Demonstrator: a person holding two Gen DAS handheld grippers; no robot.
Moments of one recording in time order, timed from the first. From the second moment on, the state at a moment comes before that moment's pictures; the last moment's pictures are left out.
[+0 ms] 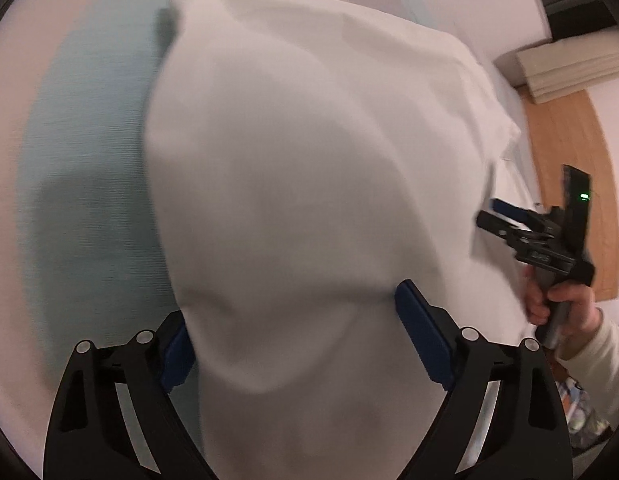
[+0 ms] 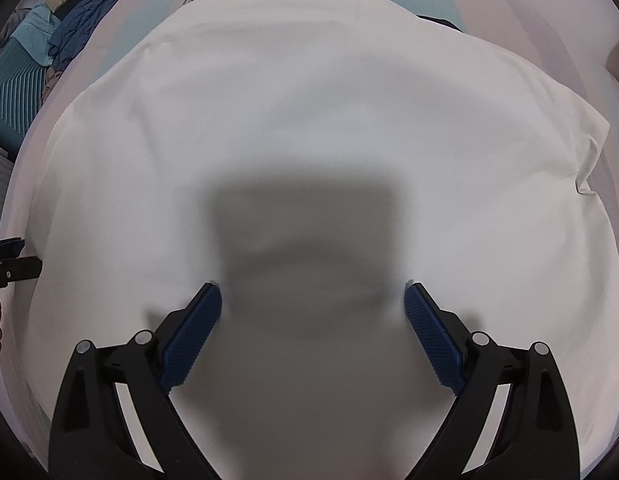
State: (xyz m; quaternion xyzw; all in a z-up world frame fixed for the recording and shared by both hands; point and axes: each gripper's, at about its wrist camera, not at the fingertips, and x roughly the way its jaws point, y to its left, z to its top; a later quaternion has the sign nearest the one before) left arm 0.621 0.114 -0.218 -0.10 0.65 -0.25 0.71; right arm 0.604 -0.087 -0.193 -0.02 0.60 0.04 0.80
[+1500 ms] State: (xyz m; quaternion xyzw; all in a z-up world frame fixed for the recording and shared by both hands) left arm 0.599 0.023 -0.135 -0.05 0.62 -0.17 0.76; right arm 0.521 -0.166 -0.177 -0.01 0.56 0.05 0.82
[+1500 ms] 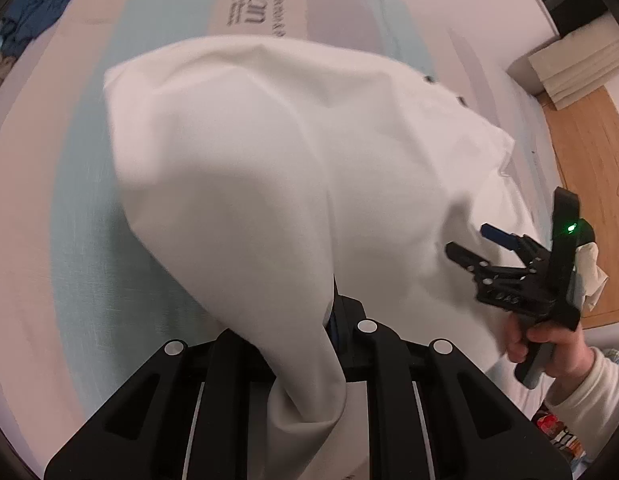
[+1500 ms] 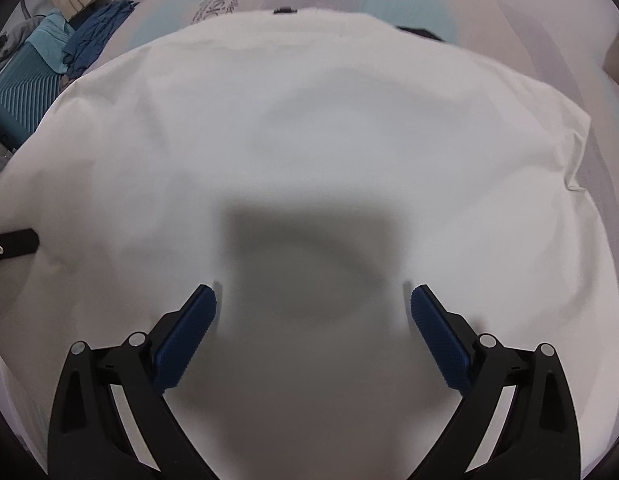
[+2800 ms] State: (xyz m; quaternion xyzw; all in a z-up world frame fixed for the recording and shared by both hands) left arm 0.567 -0.224 -0.077 0.02 0.63 -0.03 0.78; right arm 0.506 -0.316 -0.100 -0.01 0.51 0.04 0.86
